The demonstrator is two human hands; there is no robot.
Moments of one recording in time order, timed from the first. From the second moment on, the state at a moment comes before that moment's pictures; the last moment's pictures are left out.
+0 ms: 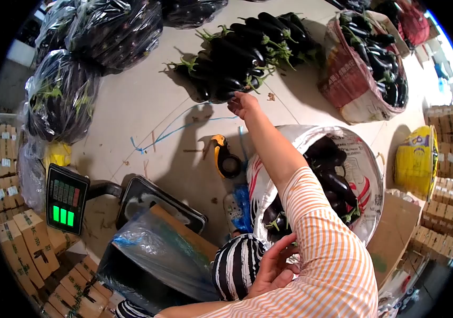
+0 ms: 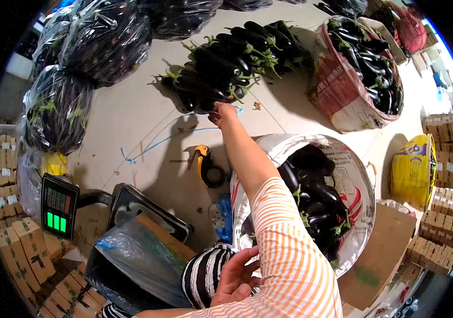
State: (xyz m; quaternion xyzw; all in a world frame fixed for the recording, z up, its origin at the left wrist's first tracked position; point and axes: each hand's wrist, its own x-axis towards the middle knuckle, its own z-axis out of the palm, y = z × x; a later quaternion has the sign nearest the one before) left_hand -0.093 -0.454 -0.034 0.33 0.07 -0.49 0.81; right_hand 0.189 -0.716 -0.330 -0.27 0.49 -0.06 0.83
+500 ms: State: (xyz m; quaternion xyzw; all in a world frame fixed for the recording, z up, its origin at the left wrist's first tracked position) left_hand -0.144 -0.433 -0.009 0.31 -0.01 -0.54 0.78; right_hand -0.021 -0.700 -0.116 -0.44 0.24 -0.14 0.86
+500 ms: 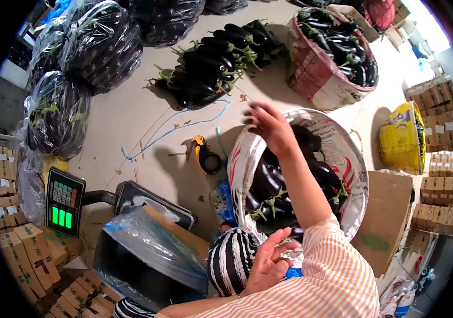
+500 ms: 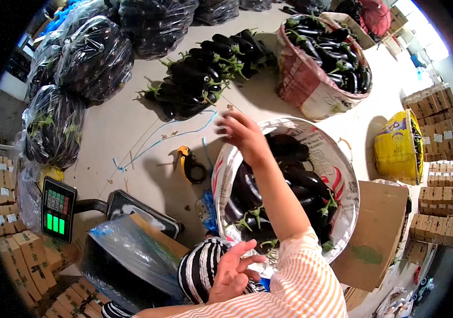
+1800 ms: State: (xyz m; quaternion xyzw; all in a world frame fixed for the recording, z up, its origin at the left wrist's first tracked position) left_hand -0.193 -0.395 -0.014 0.49 -0.06 -0.40 0.78; right_hand -0.475 -0.718 -0.248 -0.72 0.65 0.02 0.24
